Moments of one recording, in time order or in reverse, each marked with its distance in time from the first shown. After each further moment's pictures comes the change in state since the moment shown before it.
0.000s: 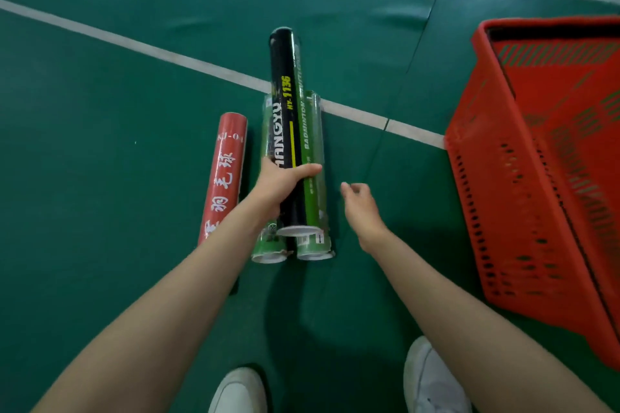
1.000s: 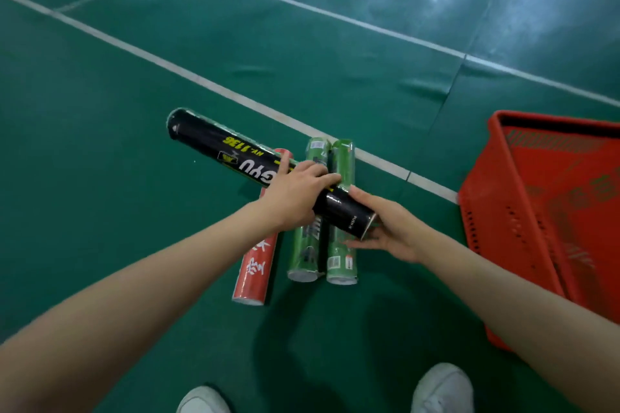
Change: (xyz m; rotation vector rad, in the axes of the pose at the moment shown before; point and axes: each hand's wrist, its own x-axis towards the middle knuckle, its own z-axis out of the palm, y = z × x) left_hand -0.092 0.073 -0.078 1.564 -0.049 0.838; right_hand -0.099 -0.099 -0.010 0.164 -0.470 0.062
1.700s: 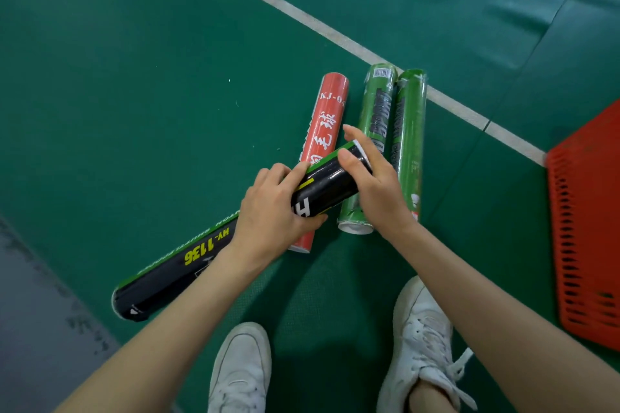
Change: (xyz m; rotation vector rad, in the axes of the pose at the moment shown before) left_hand -0.123 -0.050 0.113 -0.440 0.265 -0.502; right_hand 0.073 0.075 0.118 -0.315 0.065 -0.590
